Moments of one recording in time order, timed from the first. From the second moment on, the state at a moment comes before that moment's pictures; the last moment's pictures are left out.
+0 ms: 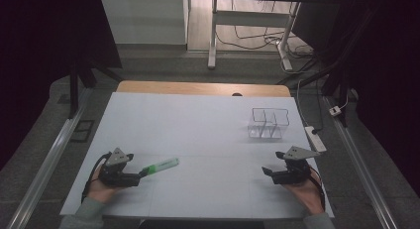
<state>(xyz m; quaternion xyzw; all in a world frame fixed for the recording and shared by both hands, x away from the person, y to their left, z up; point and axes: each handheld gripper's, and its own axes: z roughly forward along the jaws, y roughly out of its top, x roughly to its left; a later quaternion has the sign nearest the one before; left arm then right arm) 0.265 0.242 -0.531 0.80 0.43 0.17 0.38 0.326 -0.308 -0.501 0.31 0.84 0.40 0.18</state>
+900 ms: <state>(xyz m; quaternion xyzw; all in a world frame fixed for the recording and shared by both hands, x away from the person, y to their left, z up) 0.265 0.241 -0.531 0.81 0.42 0.17 0.38 0.349 -0.312 -0.481 0.37 0.82 0.39 0.20</state>
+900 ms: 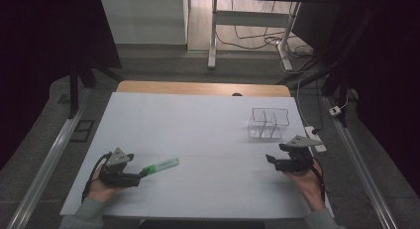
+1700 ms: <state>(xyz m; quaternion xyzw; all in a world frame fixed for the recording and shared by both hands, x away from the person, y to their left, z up) 0.266 0.241 -0.532 0.81 0.42 0.17 0.37 0.394 -0.335 -0.478 0.44 0.79 0.35 0.24</state>
